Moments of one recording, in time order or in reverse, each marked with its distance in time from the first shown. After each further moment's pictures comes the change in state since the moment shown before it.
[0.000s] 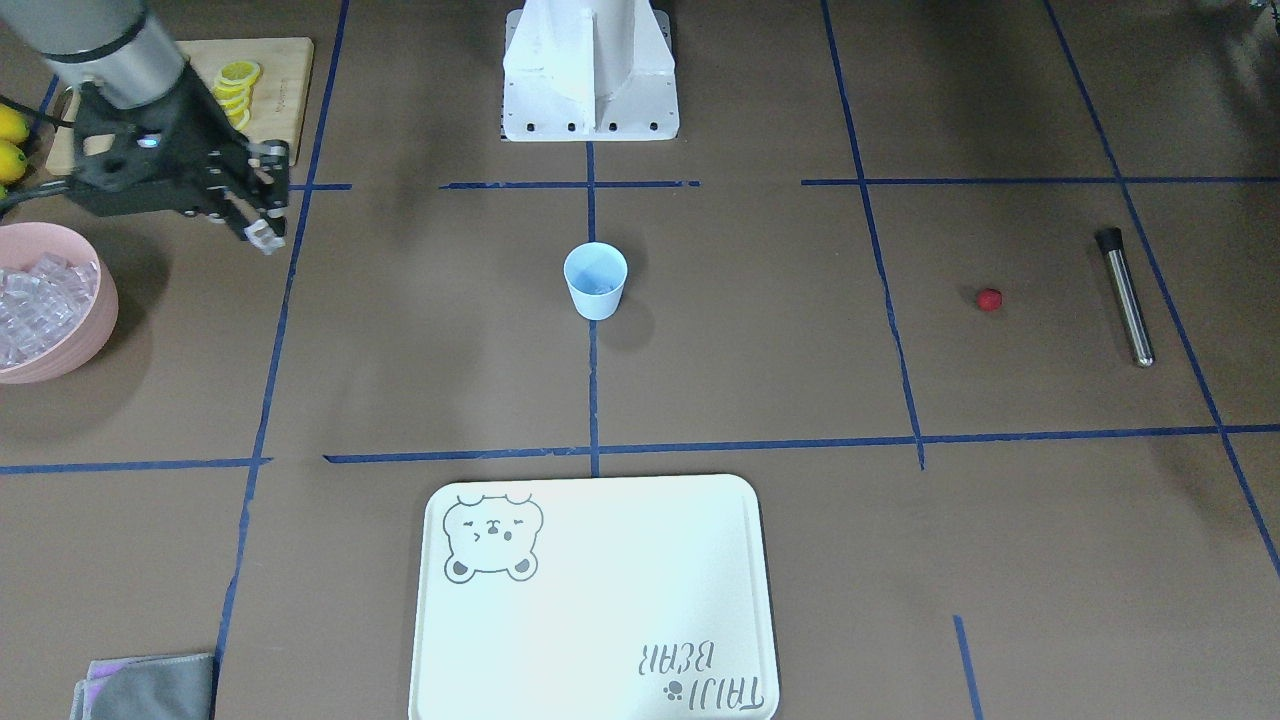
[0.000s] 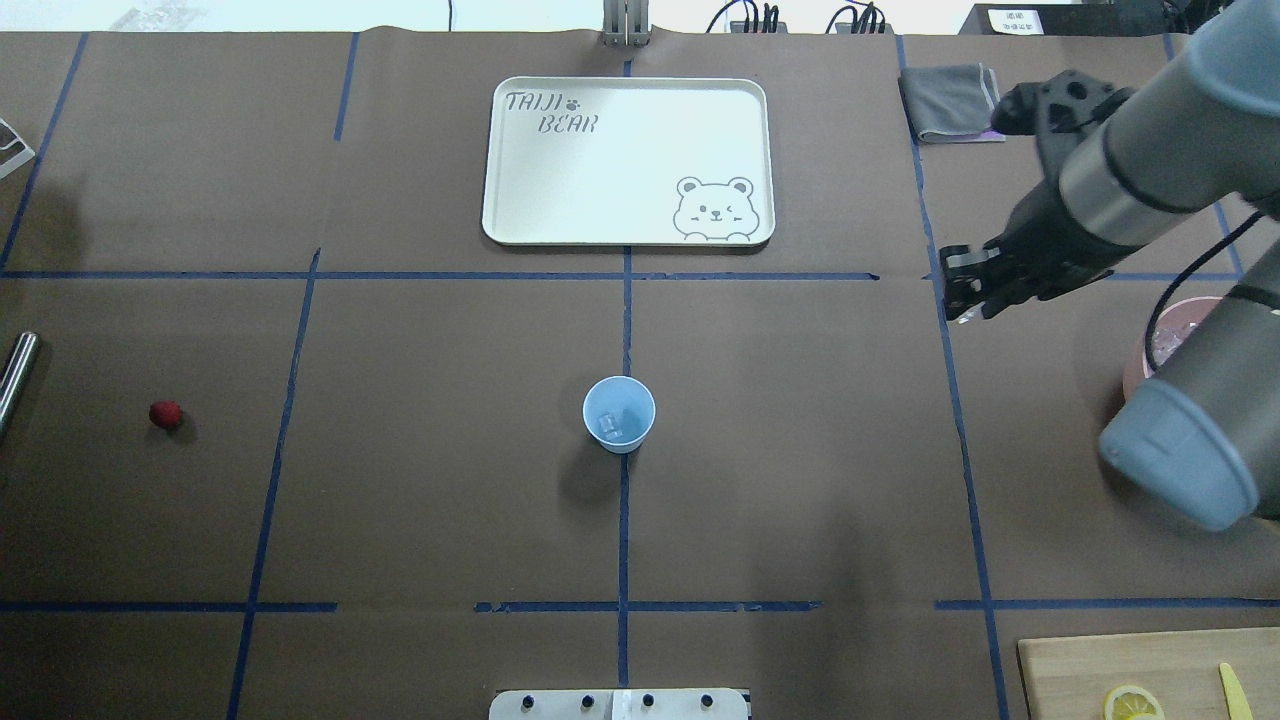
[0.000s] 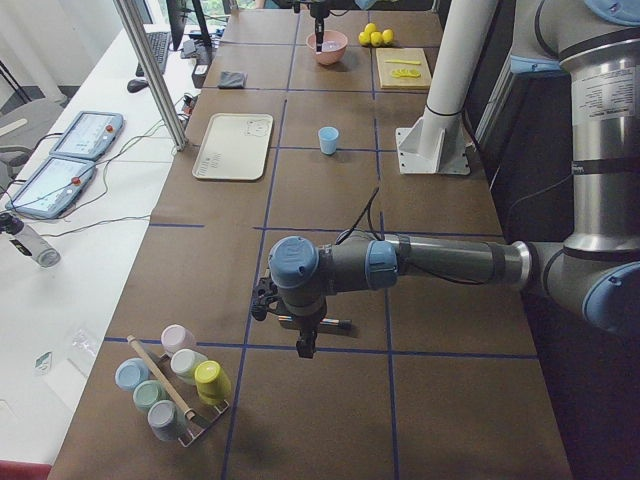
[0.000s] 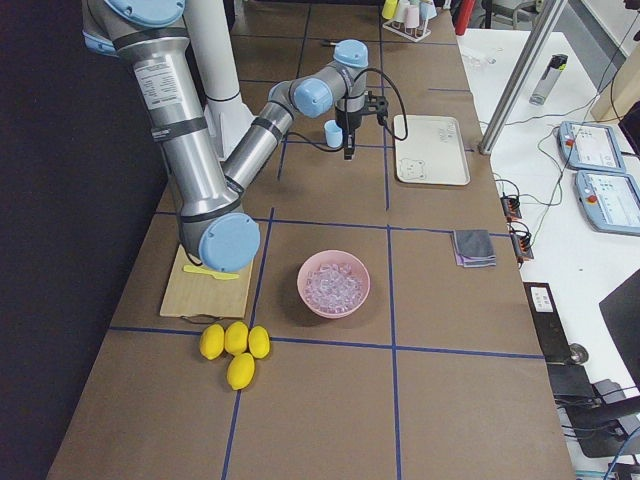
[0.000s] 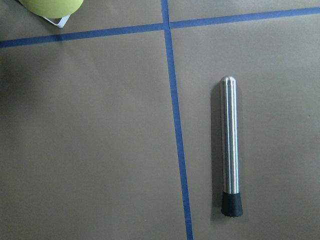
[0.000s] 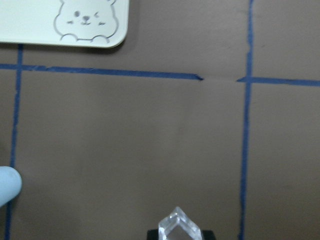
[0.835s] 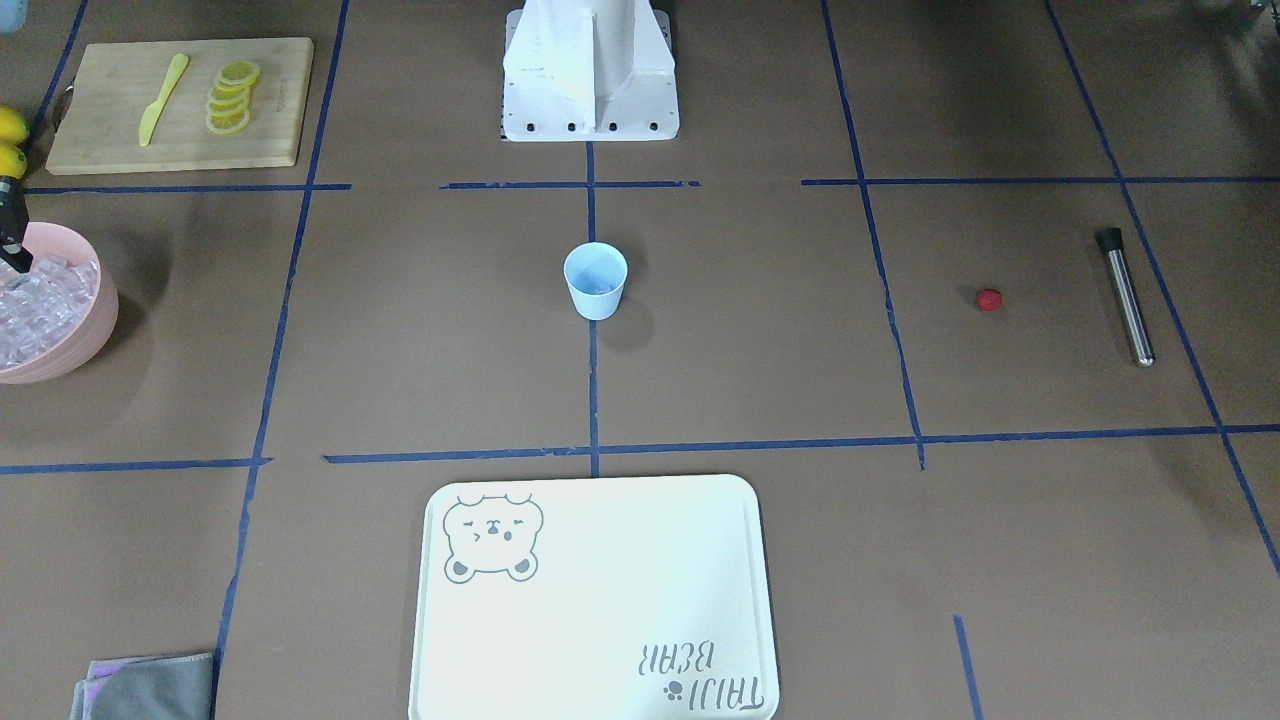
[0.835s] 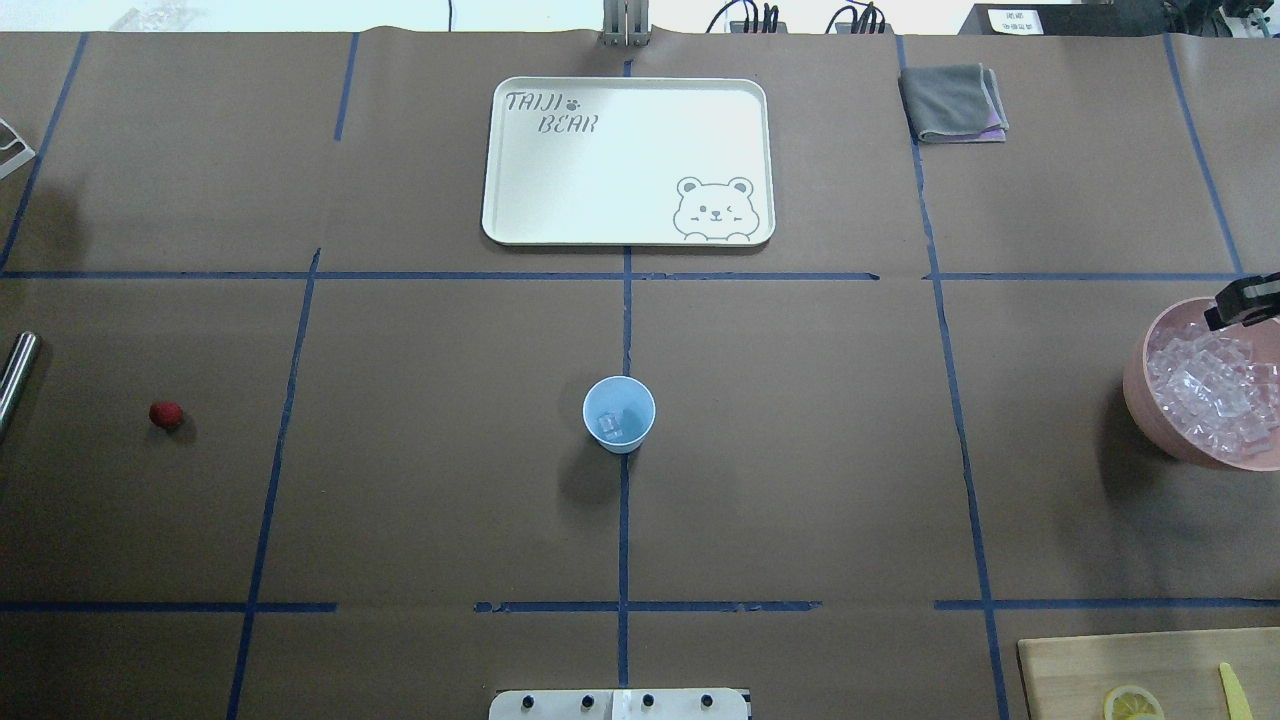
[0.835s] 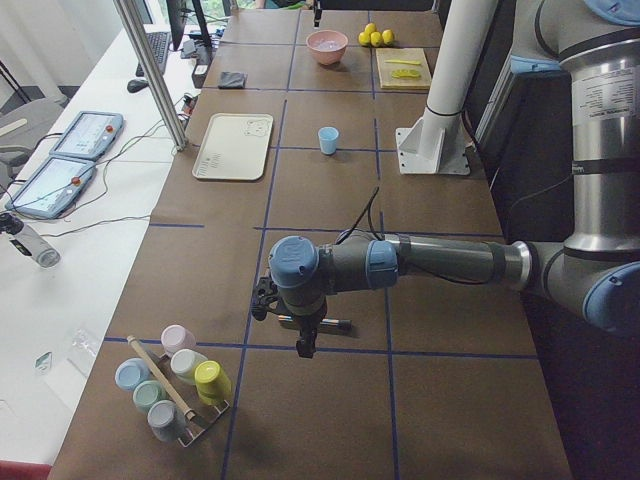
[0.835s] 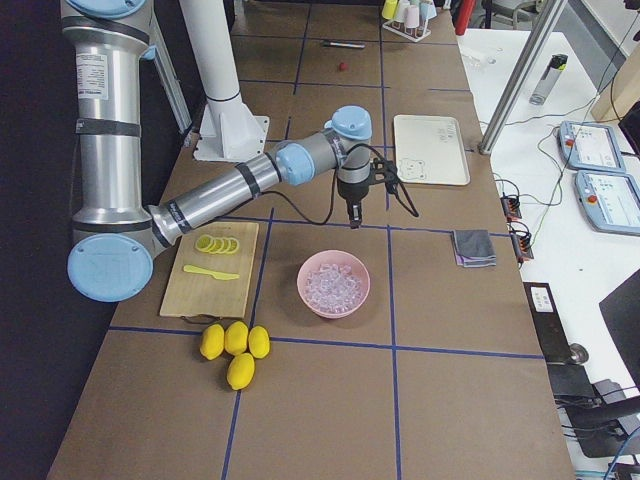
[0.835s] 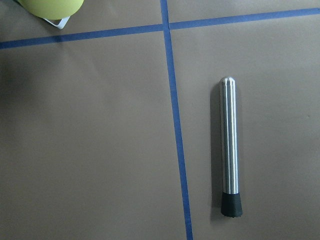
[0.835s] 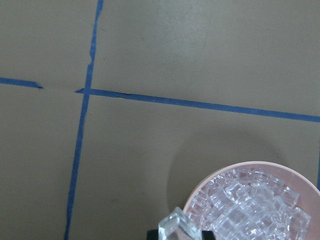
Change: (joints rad) left arm 0.000 0.001 -0.001 0.000 0.000 0.000; right arm 0.384 -0.362 -0.030 0.156 0.120 -0.462
